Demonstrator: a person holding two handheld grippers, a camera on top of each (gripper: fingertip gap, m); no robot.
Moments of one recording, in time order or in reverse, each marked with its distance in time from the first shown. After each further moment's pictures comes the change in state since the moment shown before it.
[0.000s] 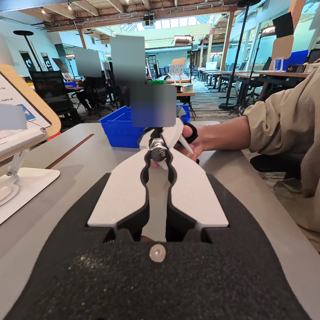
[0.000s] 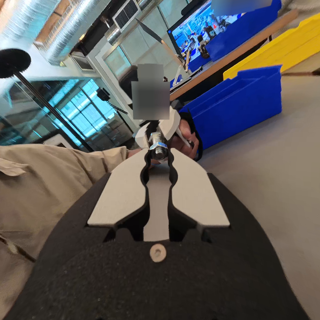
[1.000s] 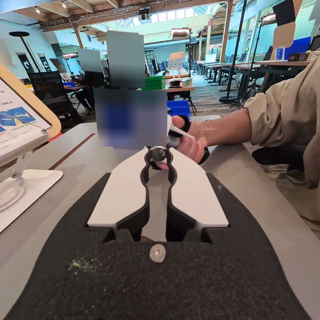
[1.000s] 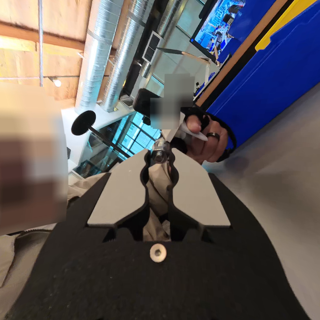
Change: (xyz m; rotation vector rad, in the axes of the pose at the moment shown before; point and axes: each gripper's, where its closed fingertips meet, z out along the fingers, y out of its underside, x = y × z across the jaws) left arm 0.002 0.002 -0.002 -0.025 0.008 0.043; right arm -0.003 -0.005 -0.001 0.088 -0.202 0.400
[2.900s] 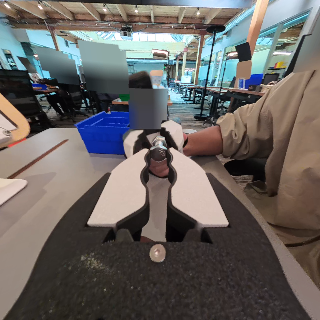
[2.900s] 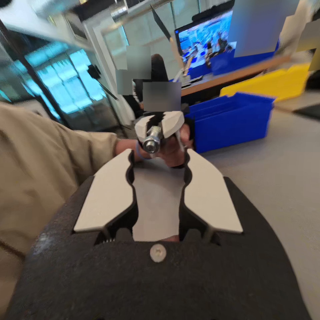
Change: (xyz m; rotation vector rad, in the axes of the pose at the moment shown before) left arm 0.014 -0.009 0.000 0.082 0.126 -0.113; right arm -0.004 0.014 -0.003 -0.136 0.216 -0.720
